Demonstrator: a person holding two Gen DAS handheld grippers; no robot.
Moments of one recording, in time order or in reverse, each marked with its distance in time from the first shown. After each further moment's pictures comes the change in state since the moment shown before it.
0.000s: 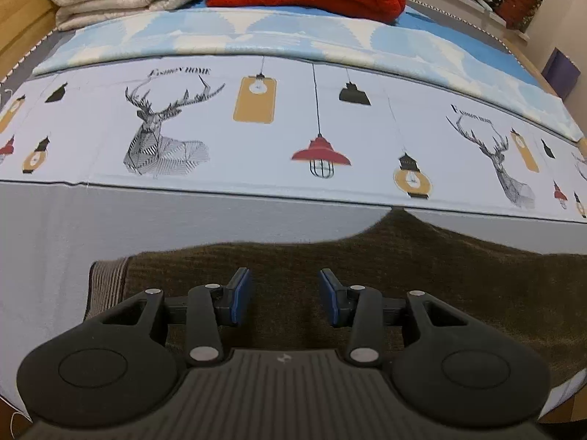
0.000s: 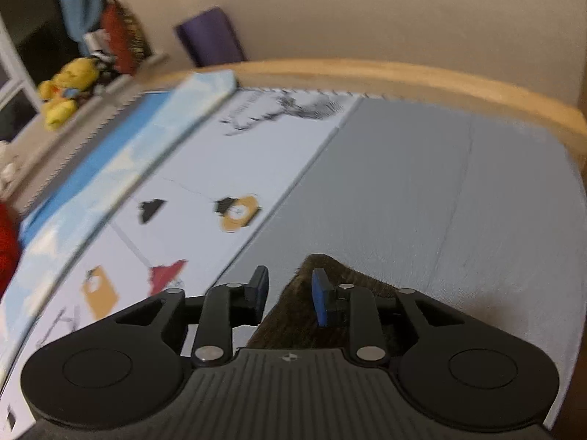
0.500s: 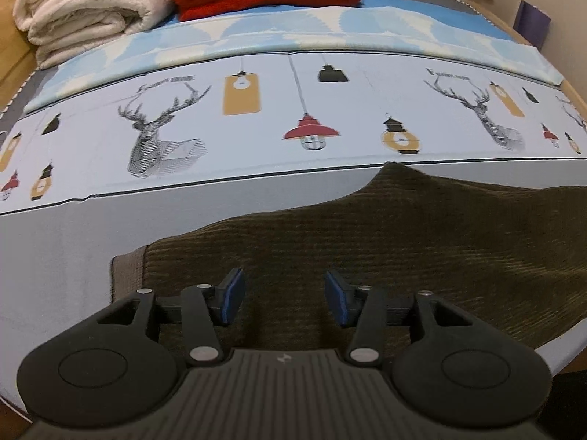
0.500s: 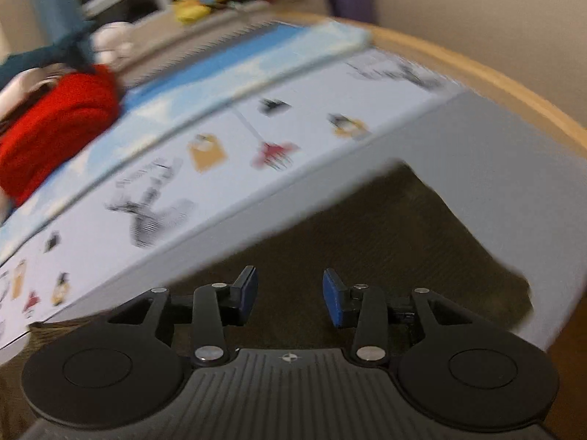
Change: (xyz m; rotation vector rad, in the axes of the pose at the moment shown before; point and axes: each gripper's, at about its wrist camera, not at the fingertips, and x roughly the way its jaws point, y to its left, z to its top) left arm -0.019 0.002 -0.040 0.168 -0.025 0.031; right arm -0.081 -0.005 -0.080 -0.263 0.189 0.139
